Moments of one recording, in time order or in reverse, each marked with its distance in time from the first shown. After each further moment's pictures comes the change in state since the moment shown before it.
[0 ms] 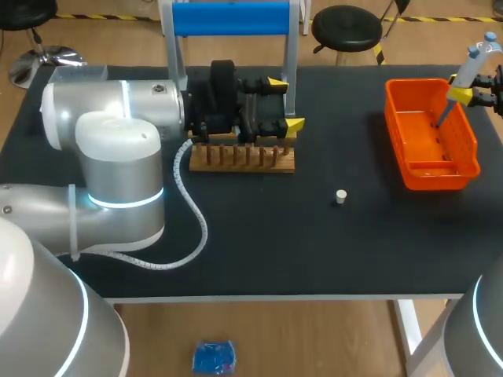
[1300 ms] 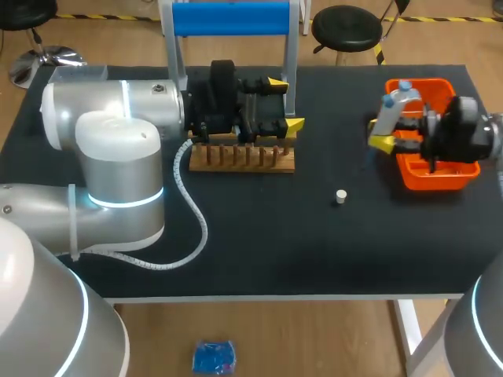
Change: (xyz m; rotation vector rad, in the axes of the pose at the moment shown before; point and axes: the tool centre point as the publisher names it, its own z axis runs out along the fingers) left arm 0.000 0.000 0.000 0.000 0.000 0.000; right arm 0.151 0.007 0.152 0.012 0.089 -0.061
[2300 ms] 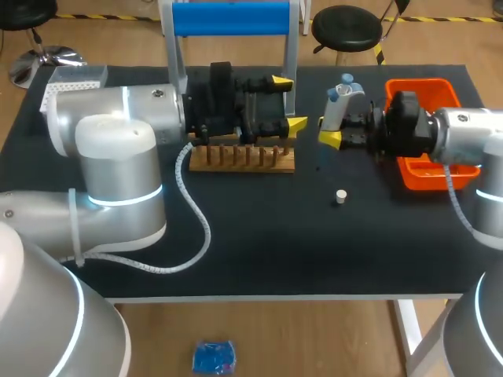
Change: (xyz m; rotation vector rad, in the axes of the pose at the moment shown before) left arm 0.008 -0.012 0.004 0.110 0.048 0.024; right arm -0.006 -0.008 0.079 -0.033 0.052 0.096
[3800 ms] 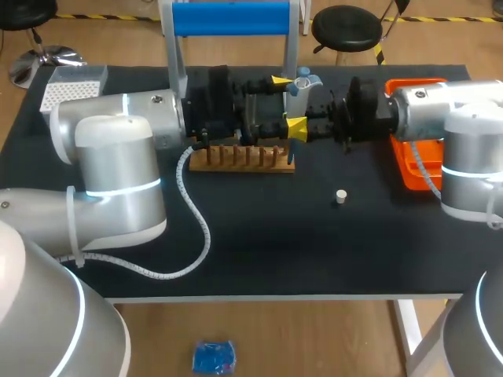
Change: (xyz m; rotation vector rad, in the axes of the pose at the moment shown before) left arm 0.000 0.001 0.000 0.042 0.001 -0.005; right arm -0.011 -0.003 0.060 0.045 0.138 -0.006
